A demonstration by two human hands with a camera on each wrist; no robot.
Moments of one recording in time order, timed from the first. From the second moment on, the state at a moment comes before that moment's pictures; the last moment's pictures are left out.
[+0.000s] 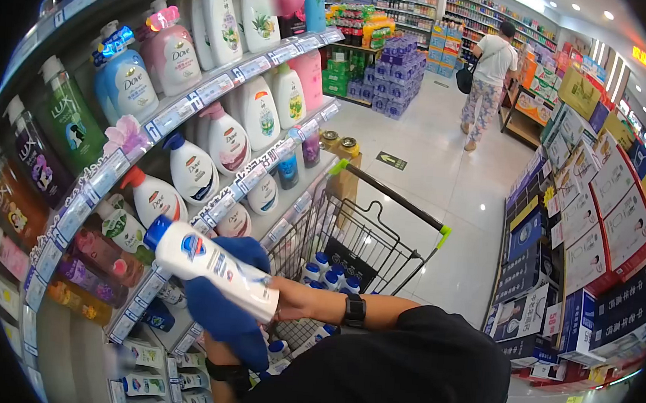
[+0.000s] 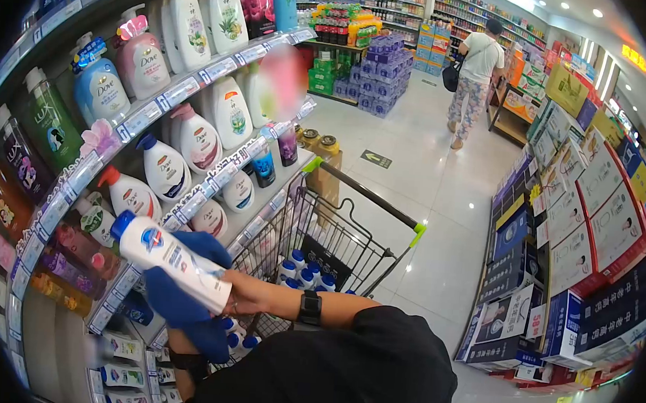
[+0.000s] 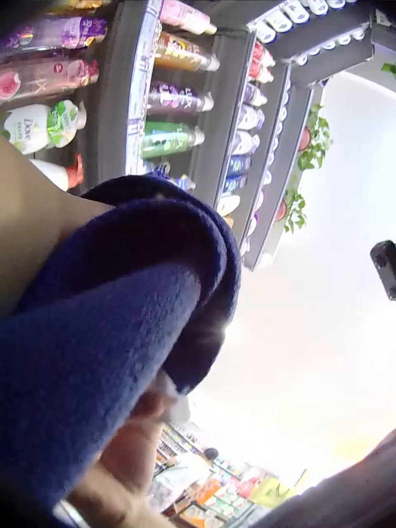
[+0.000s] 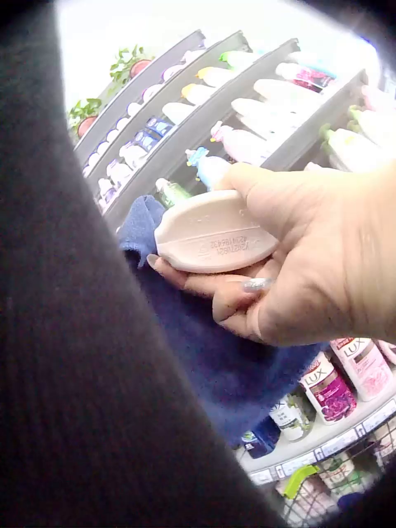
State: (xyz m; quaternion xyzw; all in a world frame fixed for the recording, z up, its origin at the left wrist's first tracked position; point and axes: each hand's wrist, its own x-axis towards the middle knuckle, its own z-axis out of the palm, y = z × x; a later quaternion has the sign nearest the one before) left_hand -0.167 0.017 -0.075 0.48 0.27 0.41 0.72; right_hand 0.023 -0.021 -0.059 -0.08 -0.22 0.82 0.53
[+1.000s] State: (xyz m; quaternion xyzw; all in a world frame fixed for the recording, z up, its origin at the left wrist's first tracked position) left_hand -0.095 0.051 -0.040 0.53 0.08 0.43 0.73; right_hand 0.039 -0.016 -0.069 -0.05 -0.16 0.82 0.55
